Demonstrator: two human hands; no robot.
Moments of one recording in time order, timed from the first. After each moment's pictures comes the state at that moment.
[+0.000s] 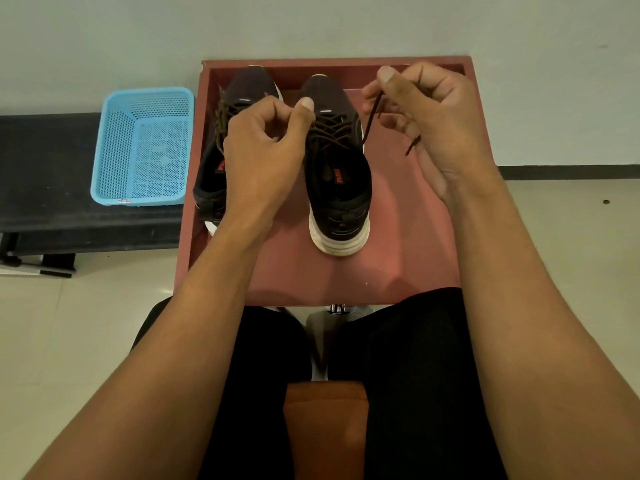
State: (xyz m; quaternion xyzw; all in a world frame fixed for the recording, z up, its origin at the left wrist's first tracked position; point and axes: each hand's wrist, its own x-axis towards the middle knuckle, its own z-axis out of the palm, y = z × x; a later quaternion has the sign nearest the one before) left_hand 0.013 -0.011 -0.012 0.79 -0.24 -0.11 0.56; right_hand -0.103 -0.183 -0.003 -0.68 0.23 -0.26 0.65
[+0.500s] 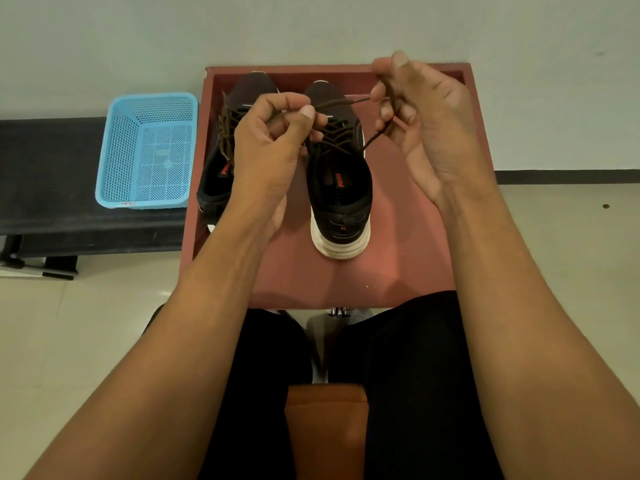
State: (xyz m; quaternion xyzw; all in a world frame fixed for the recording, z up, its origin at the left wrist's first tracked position) left_hand 0.017 -0.015 -0.014 0.64 -0.17 -0.26 0.71; right_hand -0.095 -0.180 -0.005 -0.56 0.23 -0.27 0.75
